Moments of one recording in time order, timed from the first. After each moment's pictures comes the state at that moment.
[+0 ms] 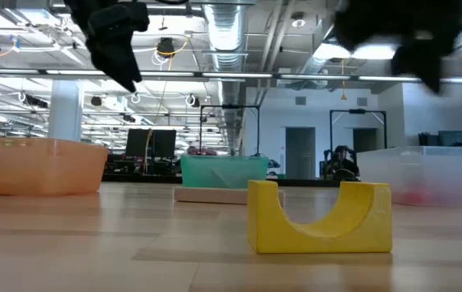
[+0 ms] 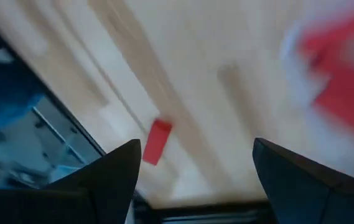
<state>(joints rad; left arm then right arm) 0.15 1.07 0.95 -0.83 -0.22 -0.24 0.18 1.57 1.29 -1.22 -0.37 0.66</state>
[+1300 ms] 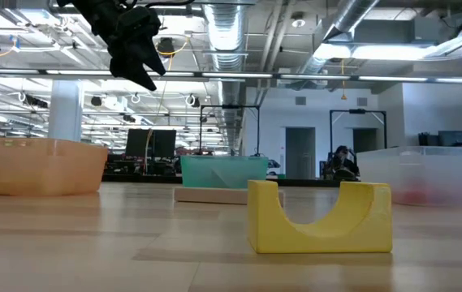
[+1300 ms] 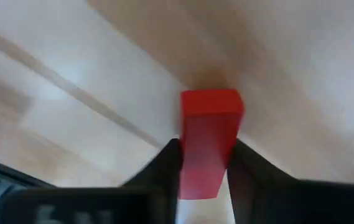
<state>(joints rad) 0.40 1.08 0.95 -0.64 0.02 -0.13 0.68 1.79 0.98 -0.72 -0.37 1.48</state>
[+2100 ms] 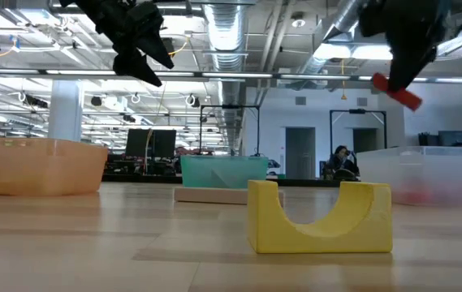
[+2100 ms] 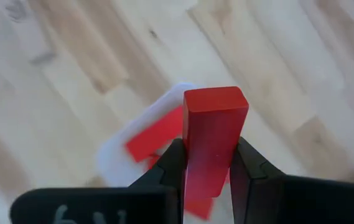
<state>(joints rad) 0.40 1.08 0.95 -0.57 0.01 -0.20 0.15 1.16 1.04 -1.14 0.27 0.75</state>
